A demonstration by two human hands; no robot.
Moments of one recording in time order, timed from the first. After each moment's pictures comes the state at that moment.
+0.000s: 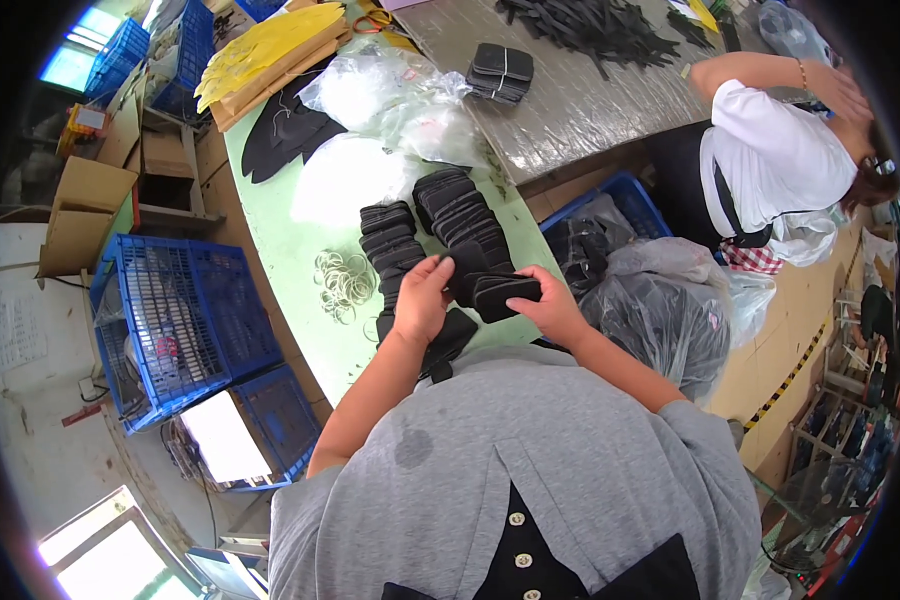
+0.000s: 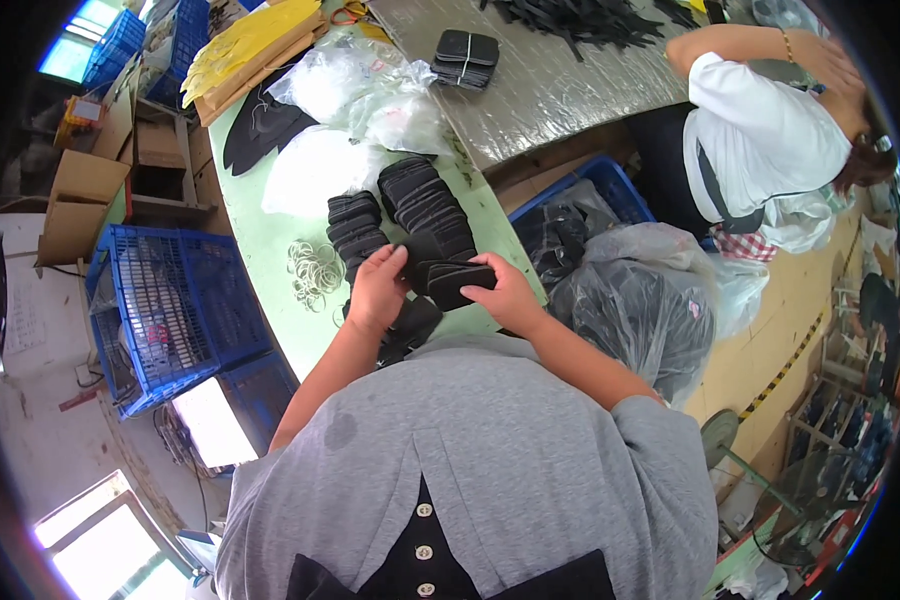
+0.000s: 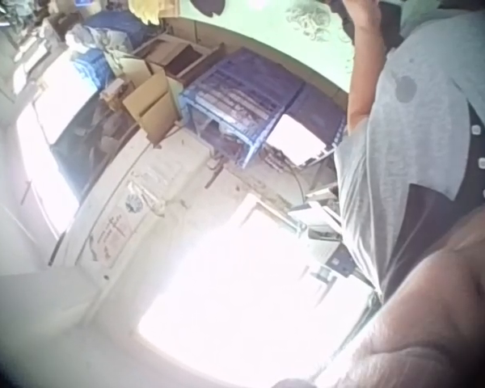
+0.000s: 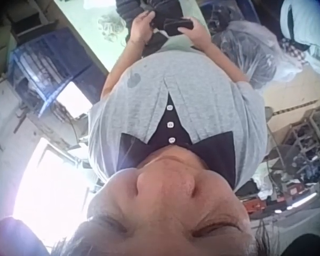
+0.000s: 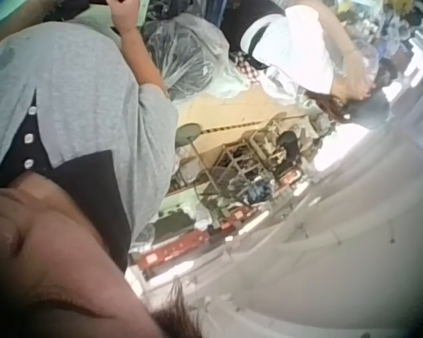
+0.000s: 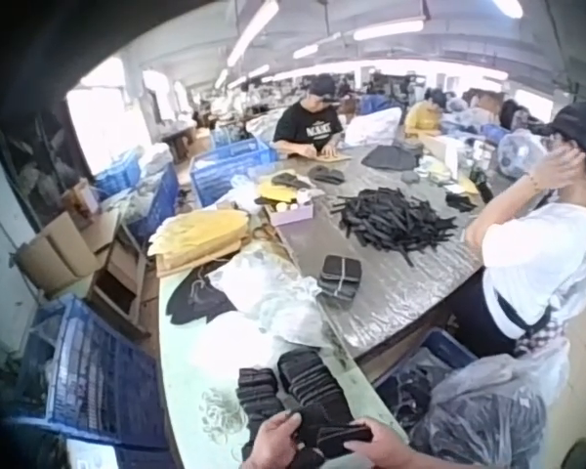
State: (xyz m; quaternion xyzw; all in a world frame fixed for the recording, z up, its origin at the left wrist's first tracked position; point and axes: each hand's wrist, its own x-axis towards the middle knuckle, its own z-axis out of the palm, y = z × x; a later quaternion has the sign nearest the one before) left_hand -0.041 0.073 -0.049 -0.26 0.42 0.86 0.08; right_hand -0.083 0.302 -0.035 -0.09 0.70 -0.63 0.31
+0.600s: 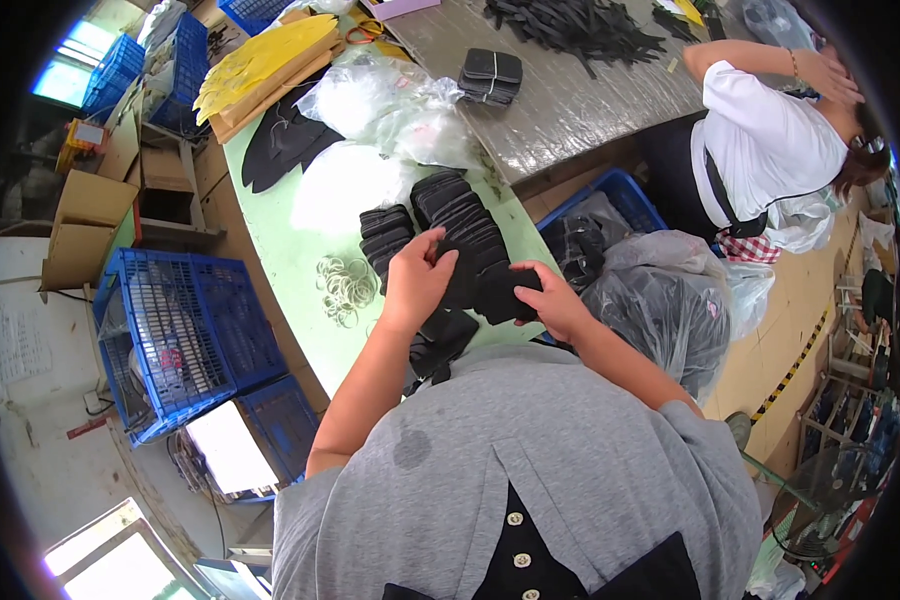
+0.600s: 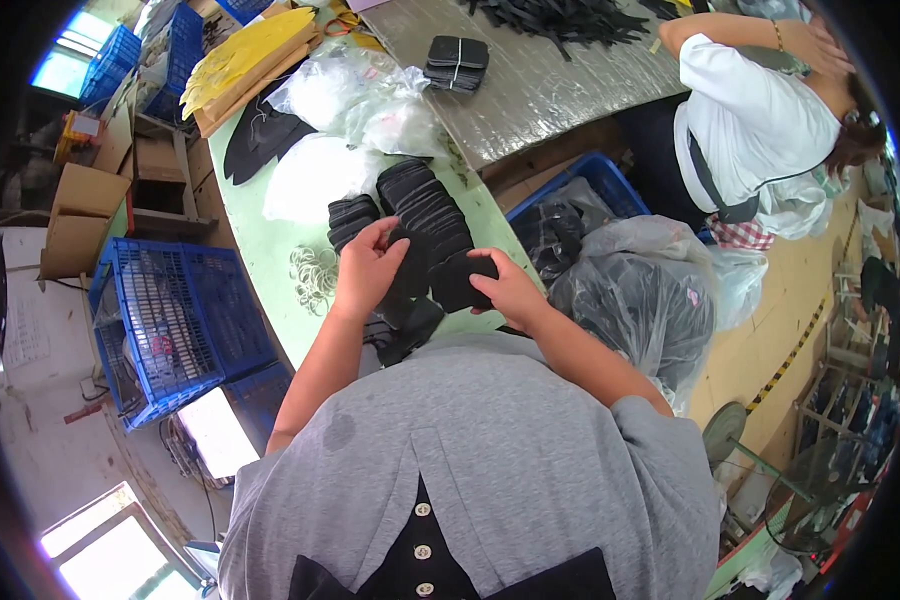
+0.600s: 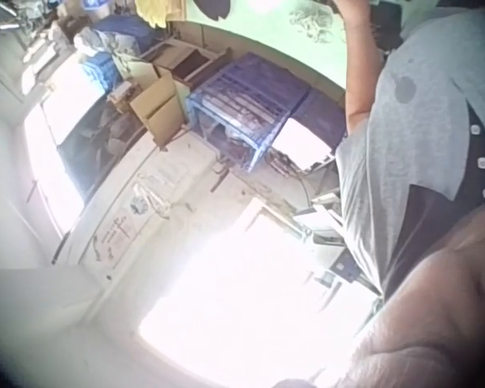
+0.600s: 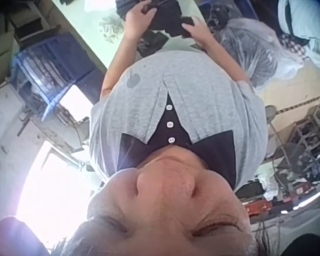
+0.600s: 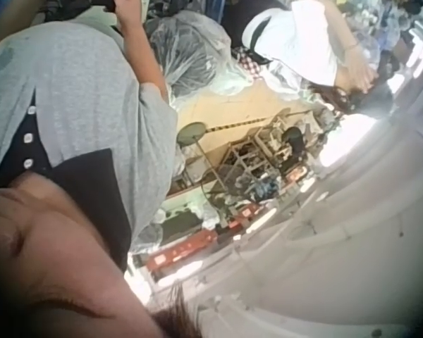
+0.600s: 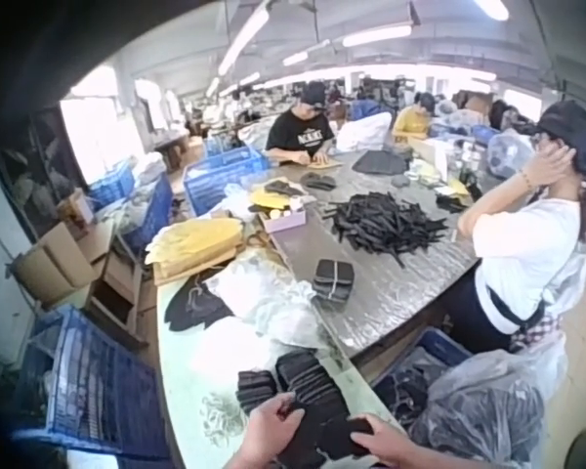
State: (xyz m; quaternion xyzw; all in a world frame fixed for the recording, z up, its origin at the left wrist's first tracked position) left_hand -0.059 0.066 0.020 -0.14 0.82 0.55 -0.04; right_hand -0.080 0.301 -0.014 0.08 0.58 -0.70 0.41
